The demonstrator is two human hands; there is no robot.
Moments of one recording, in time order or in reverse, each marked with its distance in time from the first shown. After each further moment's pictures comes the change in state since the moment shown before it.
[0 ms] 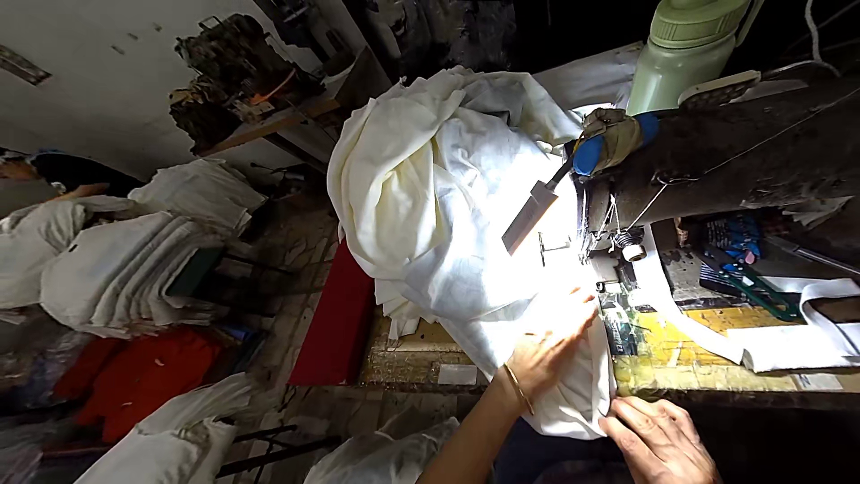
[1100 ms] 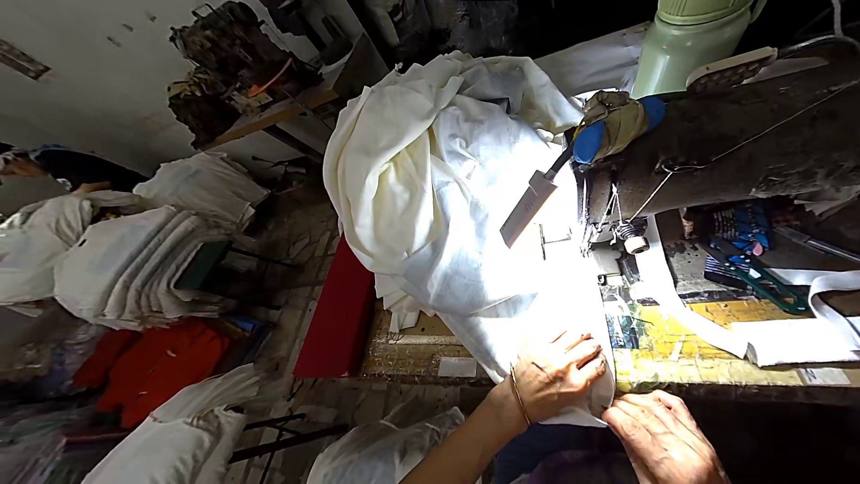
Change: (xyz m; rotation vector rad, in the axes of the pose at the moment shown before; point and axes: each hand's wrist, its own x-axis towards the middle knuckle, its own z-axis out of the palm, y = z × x) left_hand -0.034 0.009 0.008 0.099 -0.064 0.272; right_hand 0.005 0.002 -0.004 0.076 -0.006 0.016
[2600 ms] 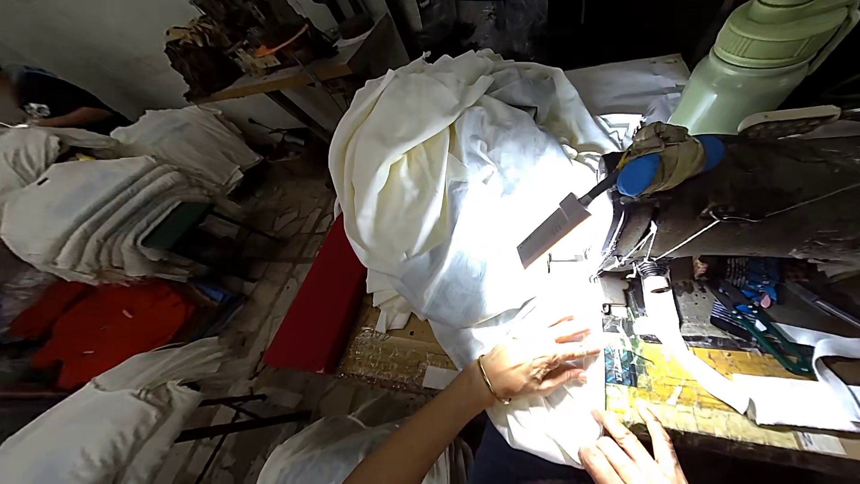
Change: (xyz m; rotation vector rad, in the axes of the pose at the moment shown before) left_hand 0.010 -0.055 -0.006 -0.420 -0.210 -0.126; right_hand 0.036 -0.023 -0.025 -0.080 -0.392 -0.013
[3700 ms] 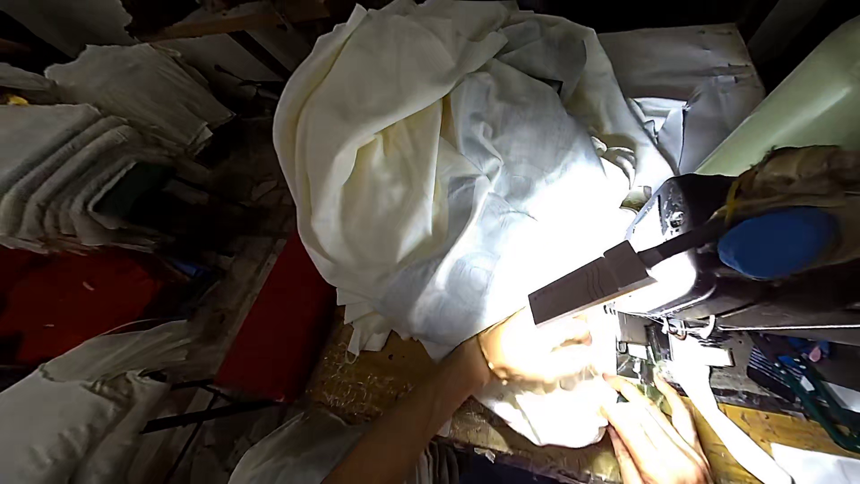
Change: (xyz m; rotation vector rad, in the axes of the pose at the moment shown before) left_hand 0.036 -0.039 -0.041 -0.234 0.003 -0.086; right_hand 0.053 0.059 0.013 0.101 0.230 0.095
